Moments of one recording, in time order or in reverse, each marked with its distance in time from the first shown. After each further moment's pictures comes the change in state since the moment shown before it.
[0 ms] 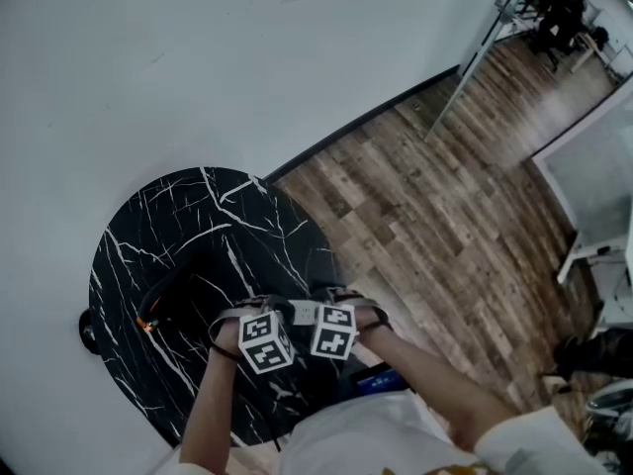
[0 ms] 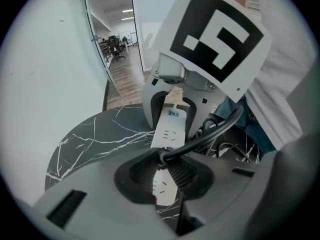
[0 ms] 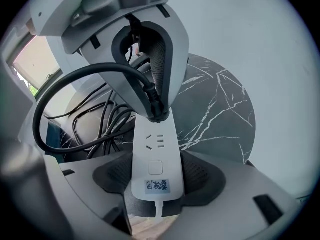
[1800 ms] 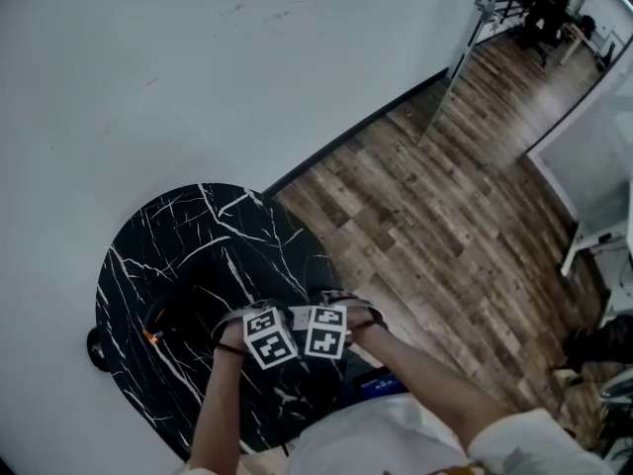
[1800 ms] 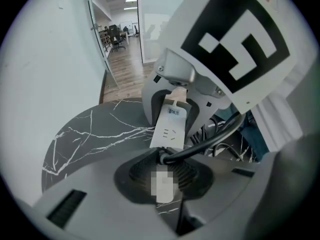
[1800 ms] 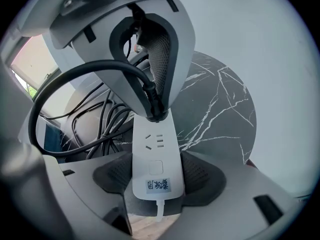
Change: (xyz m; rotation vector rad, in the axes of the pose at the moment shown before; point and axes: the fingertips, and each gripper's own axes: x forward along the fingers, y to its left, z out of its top) left arm 0.000 0.000 -0.007 -0.059 0.090 -0.069; right arm 0.003 0.000 0.004 0.004 0.035 0.006
